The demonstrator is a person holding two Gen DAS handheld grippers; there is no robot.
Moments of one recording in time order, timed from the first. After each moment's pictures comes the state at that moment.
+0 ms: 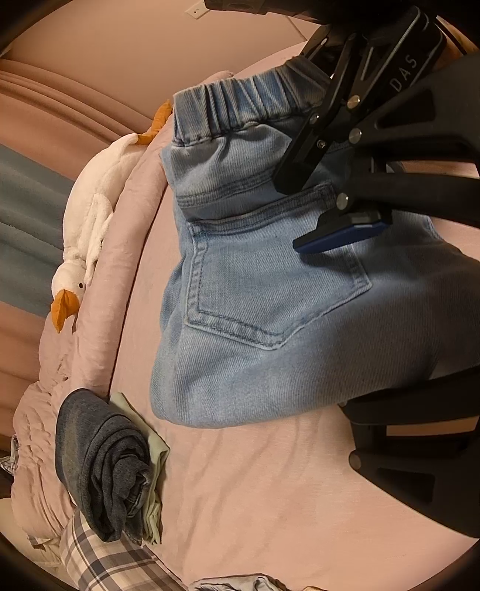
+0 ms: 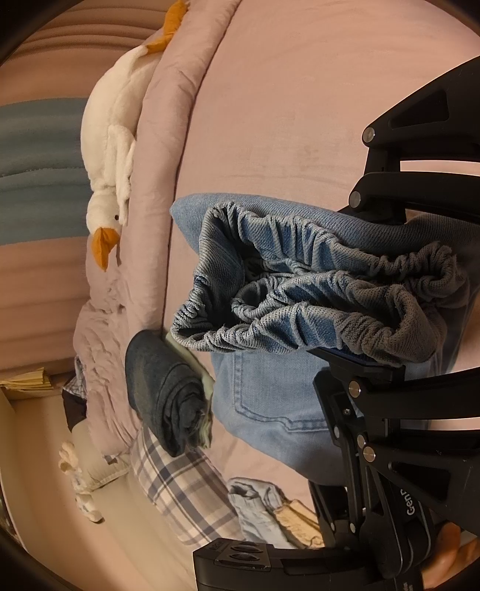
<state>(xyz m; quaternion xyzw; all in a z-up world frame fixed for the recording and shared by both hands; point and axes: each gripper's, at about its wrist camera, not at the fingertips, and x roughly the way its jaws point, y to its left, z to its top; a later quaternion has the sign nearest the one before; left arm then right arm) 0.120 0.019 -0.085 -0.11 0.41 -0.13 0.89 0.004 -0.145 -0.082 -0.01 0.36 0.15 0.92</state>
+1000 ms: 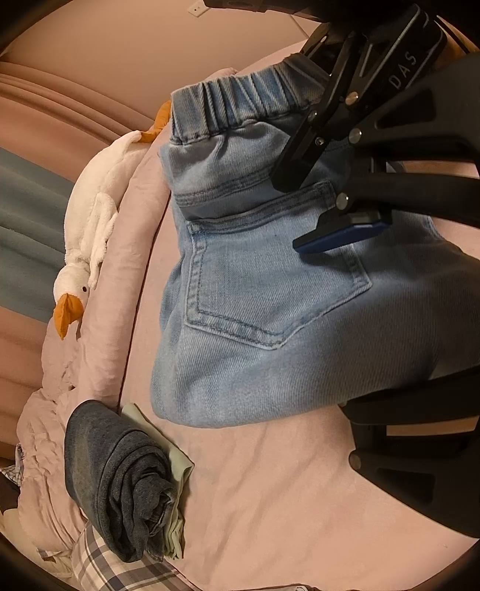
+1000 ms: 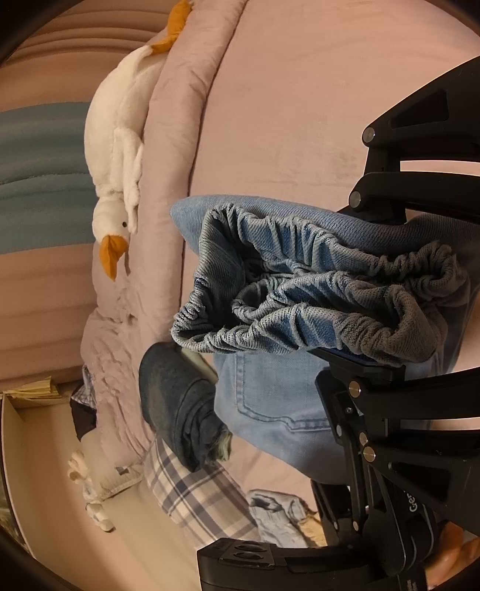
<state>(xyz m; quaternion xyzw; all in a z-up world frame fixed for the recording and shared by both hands) 0.153 0.015 -0.079 -0.10 0.41 -0.13 0.90 0.032 -0.152 -0.075 0.00 0.35 0.14 0.93</state>
